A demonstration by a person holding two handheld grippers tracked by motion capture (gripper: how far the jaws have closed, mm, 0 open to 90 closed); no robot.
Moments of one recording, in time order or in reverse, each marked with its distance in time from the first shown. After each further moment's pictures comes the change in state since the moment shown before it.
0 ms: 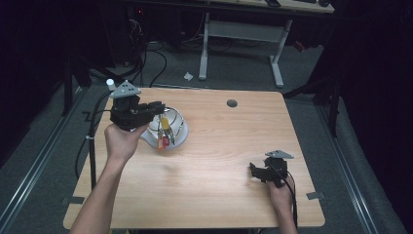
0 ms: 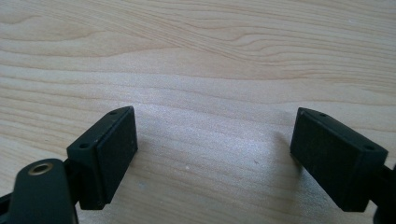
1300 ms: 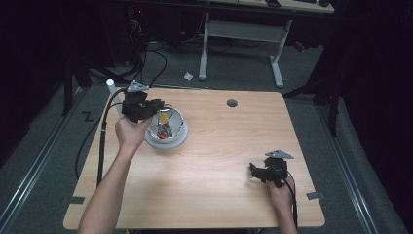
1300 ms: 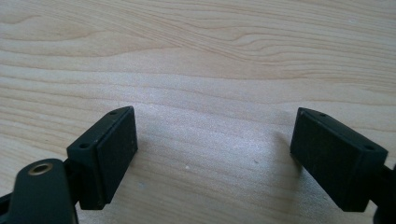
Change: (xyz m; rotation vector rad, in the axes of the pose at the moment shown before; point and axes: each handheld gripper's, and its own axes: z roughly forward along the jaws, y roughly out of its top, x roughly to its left) left arm 0.044 -0.024 0.065 0.094 0.117 -0.066; right arm 0.000 0.000 0.000 0.000 0.001 0.000
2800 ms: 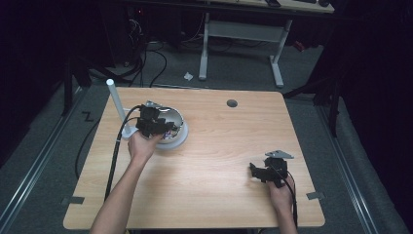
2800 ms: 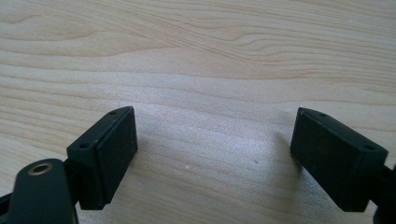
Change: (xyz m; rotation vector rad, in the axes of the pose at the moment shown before) left arm -0.003 -0.051 0.054 0.170 -0.008 -0.051; right arm 0.000 0.000 0.000 -0.001 0.001 -0.002
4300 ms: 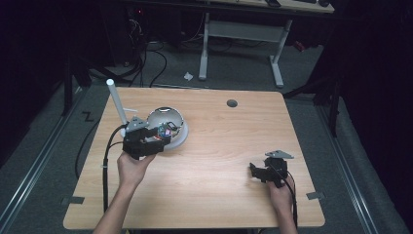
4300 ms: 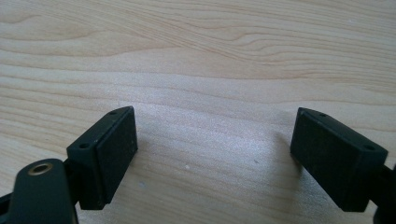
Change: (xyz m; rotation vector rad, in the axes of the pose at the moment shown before) left arm -0.034 -0.046 -0.070 -0.180 -0.064 0.018; right arm 0.000 0.000 0.000 0.000 0.000 0.000
